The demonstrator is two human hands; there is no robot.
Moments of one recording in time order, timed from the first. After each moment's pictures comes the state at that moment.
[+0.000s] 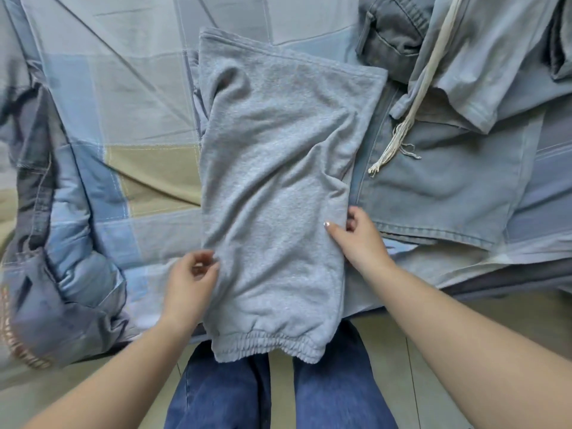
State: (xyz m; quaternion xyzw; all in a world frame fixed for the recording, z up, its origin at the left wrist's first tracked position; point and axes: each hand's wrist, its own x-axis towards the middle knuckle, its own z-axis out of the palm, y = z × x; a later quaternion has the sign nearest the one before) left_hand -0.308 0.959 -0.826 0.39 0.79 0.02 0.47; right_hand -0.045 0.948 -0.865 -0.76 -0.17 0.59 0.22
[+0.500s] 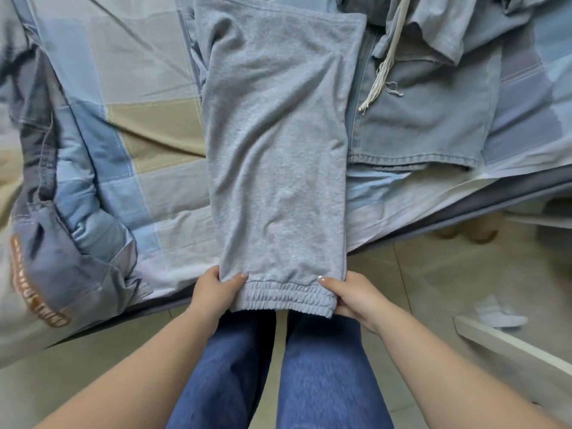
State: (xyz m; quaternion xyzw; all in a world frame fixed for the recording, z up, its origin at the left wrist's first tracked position) left_hand -0.350 0.861 -0.838 0.27 0.76 -0.05 0.59; right_hand -0.124 0.777 -0.829 -0.68 0.07 0.70 0.19
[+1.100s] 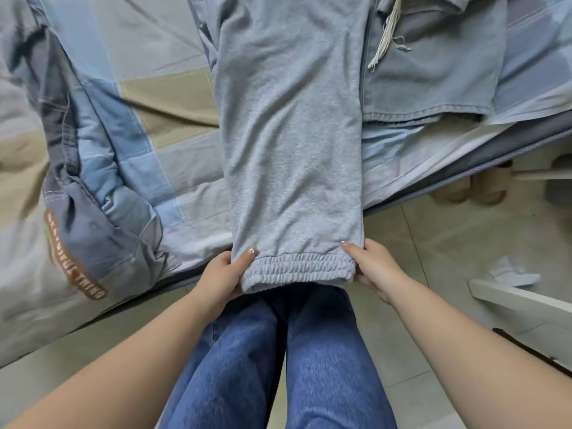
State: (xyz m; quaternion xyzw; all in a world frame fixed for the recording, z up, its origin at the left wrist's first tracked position) left_hand -0.399 0.852 -0.817 0.21 0.66 -0.04 0.72; right_hand -0.160 0.756 -0.821 -0.75 0.06 0.61 0.24
